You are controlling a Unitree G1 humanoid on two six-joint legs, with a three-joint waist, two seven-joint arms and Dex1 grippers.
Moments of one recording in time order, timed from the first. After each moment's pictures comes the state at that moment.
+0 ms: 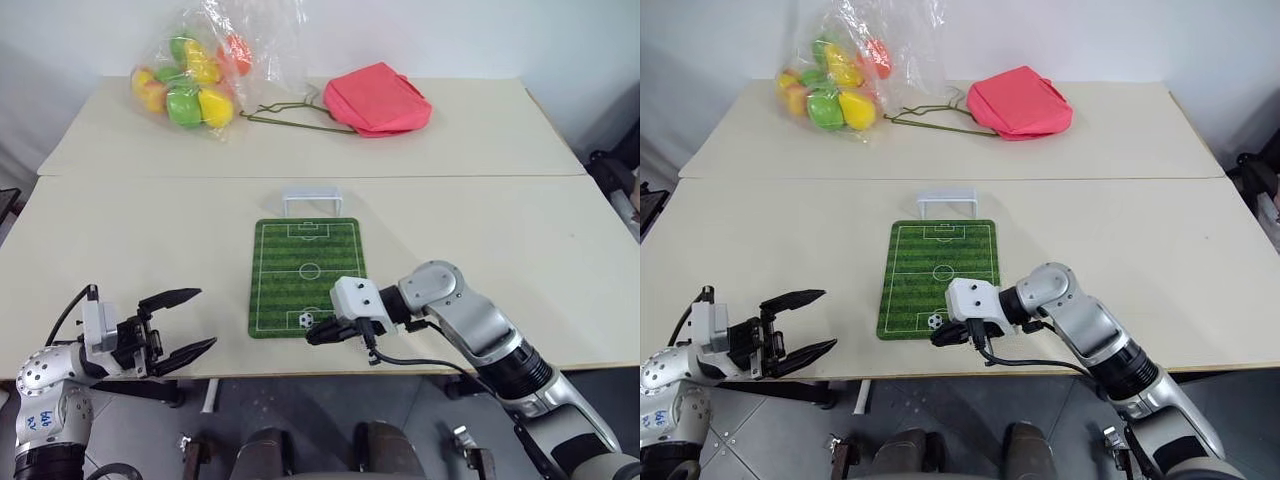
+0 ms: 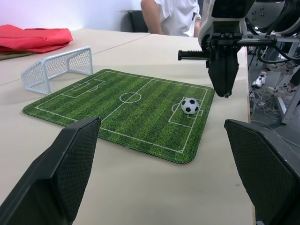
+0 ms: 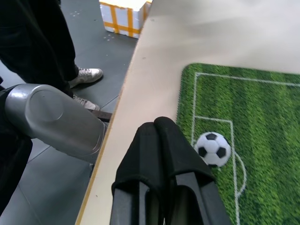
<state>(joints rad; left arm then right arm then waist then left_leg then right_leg) 0.00 0.60 0.37 0.17 -0.63 -0.16 -1.39 -0.59 -0.49 0.47 -0.15 0.18 0.40 1.27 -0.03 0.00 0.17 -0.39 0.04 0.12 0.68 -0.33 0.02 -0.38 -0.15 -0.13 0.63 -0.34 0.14</state>
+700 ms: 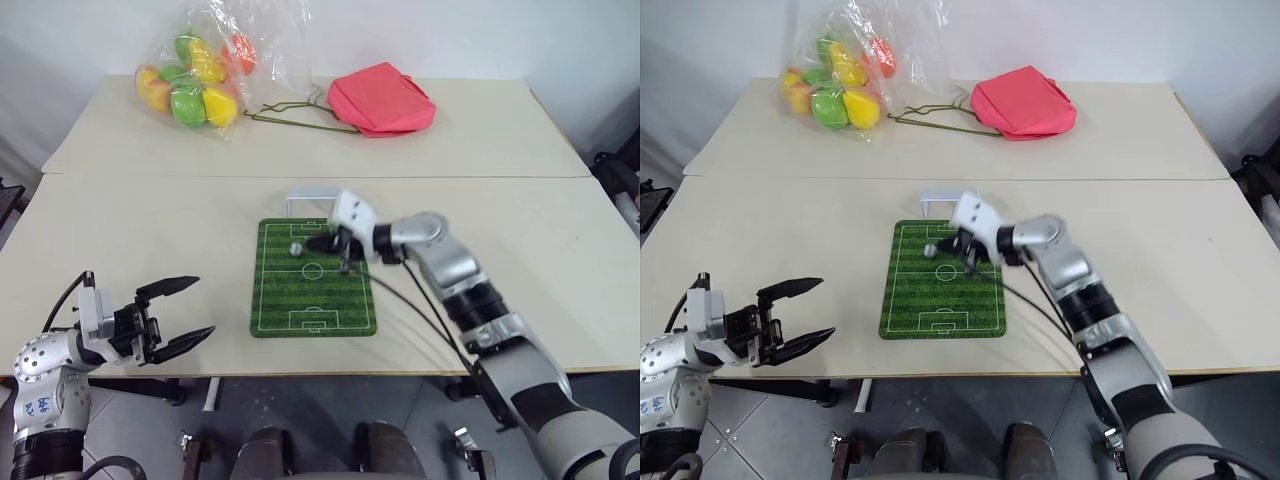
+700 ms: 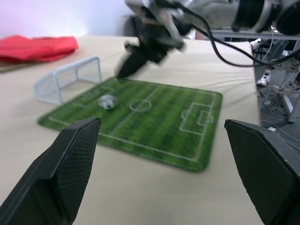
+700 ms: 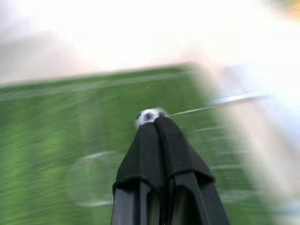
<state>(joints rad) -0.10 0.63 0.38 0.22 -0.62 -0.16 -1.39 -0.98 -0.34 0.23 0.49 0.10 0.22 0.96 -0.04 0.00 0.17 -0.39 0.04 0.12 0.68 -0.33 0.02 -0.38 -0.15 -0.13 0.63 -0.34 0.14</state>
